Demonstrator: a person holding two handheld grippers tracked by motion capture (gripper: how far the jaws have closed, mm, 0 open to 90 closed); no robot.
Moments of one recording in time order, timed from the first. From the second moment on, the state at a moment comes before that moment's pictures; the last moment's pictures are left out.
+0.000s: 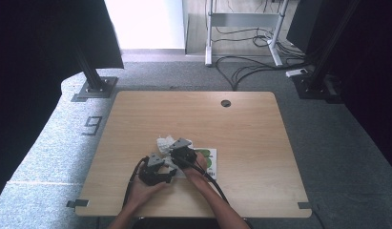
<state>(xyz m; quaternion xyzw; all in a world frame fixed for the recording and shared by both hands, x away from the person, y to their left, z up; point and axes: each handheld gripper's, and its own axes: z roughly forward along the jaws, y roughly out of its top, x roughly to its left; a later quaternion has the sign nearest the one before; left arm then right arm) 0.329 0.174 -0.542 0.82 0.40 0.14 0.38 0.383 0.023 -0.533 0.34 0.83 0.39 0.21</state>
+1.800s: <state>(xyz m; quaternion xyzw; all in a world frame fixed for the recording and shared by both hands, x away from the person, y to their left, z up) 0.328 0.174 -0.542 0.82 0.40 0.14 0.38 0.338 -0.021 -0.522 0.34 0.82 0.41 0.21</state>
